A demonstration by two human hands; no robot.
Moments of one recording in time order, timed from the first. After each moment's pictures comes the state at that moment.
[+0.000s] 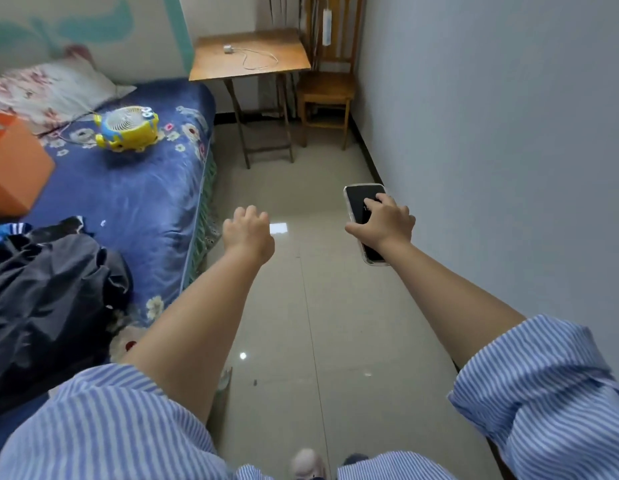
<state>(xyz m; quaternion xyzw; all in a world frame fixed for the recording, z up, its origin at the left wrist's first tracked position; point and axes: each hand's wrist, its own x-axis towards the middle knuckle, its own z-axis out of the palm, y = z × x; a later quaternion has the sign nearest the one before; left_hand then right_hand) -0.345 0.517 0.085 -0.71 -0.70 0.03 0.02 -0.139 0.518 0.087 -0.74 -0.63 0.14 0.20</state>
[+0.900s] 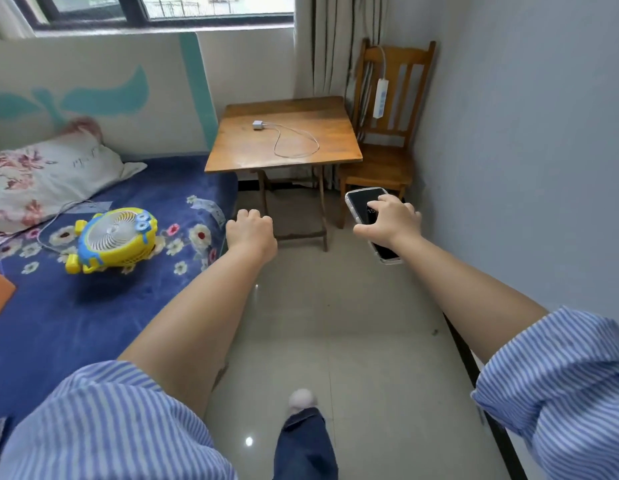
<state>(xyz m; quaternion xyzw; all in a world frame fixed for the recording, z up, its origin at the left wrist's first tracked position) -0.441 1.162 0.114 -0.68 -0.73 0.05 0.04 -0.223 1.189 0.114 -0.68 -0.69 0.14 0.17</state>
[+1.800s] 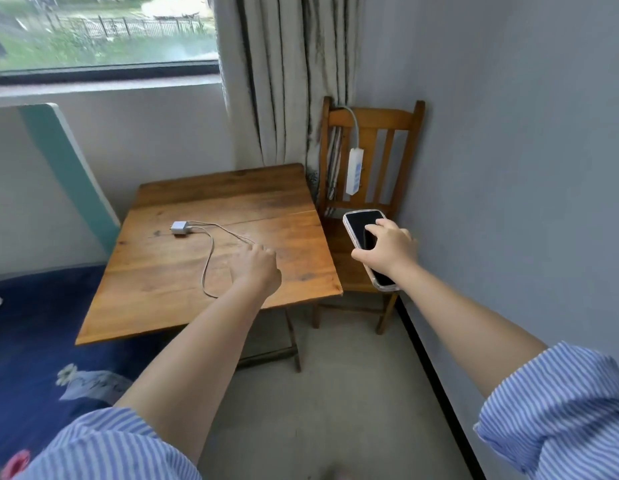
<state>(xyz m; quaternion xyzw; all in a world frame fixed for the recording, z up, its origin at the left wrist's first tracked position) -0.368 1.782 0.086 -0.73 -0.68 0.06 -0.01 -0.154 1.774 0.102 -0.73 -0.65 0.13 0.19</state>
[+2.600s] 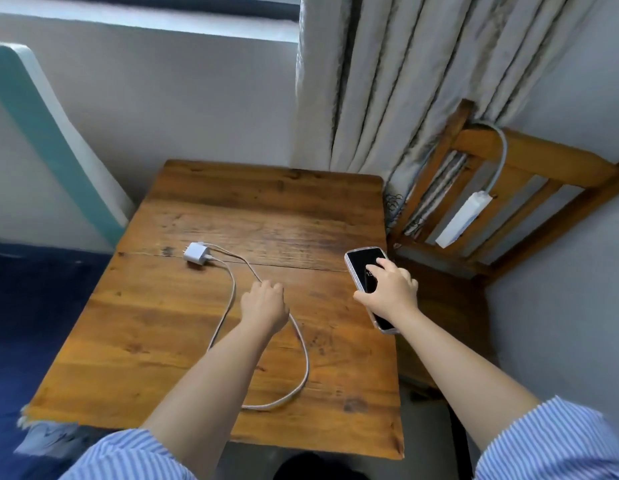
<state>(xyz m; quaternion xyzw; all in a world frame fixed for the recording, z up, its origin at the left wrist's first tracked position) -0.453 2.077 -0.031 -0.63 -0.75 0.09 -0.17 -0.251 2.124 -0.004 -0.66 -0.72 0.20 0.02</state>
